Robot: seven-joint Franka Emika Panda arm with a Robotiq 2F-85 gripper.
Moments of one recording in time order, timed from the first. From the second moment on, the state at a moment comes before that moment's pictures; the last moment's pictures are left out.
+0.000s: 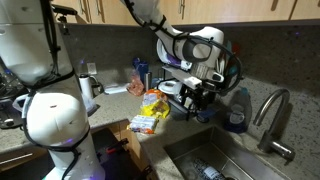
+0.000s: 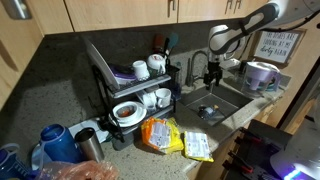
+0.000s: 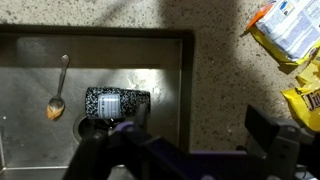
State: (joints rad) arm -0.13 -0.07 -0.17 -2.34 0.04 2.13 -0.11
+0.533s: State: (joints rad) arm -0.21 0.07 -0.23 -2.29 0.27 2.18 -0.37
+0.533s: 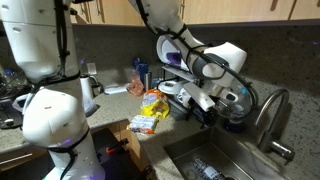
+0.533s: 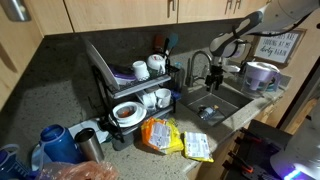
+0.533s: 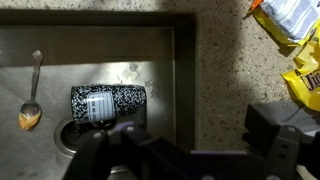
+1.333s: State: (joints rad) arm -0.38 0.30 -0.23 -2.13 0.42 2.13 -0.61
